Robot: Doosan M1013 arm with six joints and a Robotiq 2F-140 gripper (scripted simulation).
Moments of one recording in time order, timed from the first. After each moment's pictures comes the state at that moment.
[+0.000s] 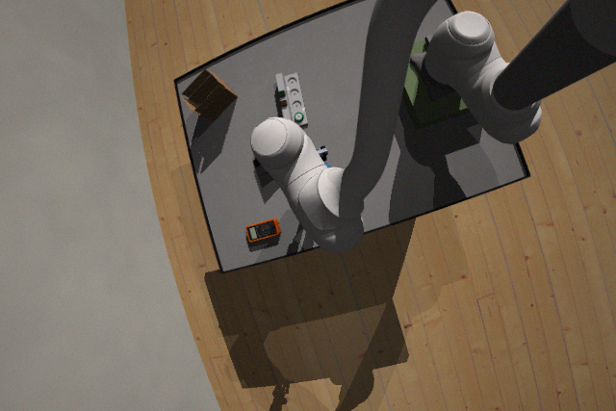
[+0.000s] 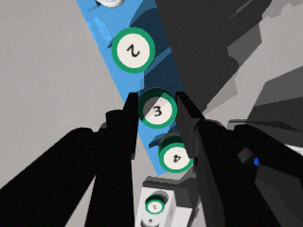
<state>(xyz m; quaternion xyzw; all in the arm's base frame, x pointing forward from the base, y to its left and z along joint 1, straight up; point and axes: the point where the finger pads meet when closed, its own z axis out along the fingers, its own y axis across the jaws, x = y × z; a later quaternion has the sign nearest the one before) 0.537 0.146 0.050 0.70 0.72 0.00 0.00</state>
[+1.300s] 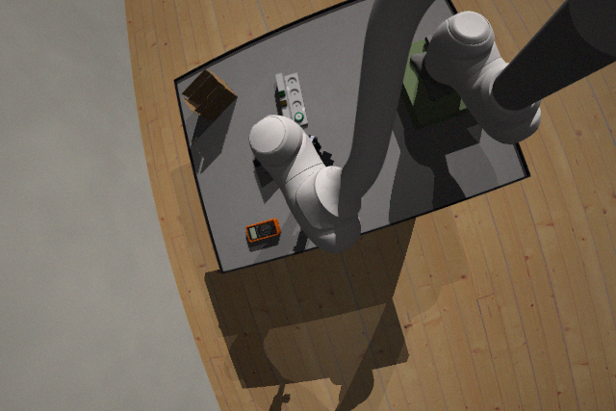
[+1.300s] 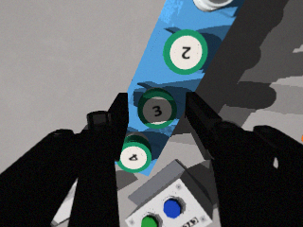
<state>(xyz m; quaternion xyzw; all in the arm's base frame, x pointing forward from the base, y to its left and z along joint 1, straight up) 0.537 0.146 0.051 0.36 0.93 0.00 0.00</state>
